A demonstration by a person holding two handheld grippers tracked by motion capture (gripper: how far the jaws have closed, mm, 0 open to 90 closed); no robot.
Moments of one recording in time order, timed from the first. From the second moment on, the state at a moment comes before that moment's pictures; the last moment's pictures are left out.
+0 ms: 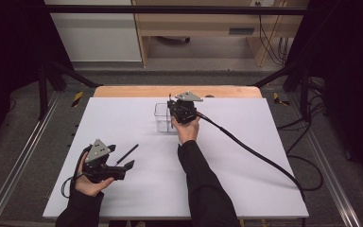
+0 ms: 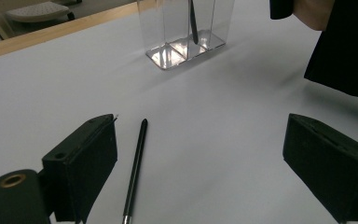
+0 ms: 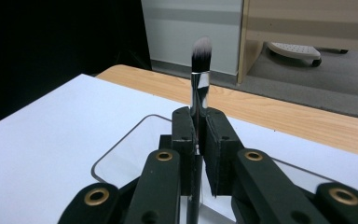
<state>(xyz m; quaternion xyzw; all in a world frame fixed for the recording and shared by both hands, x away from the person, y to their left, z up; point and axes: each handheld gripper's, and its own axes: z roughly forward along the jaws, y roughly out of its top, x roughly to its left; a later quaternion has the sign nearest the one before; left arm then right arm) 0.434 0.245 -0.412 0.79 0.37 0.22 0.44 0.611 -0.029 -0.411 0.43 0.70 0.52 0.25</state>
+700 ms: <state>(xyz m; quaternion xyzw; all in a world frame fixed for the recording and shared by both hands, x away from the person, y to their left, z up) 0.434 0.245 -0.412 0.79 0.37 0.22 0.44 0.606 -0.040 -0.415 0.45 0.71 0.49 0.24</state>
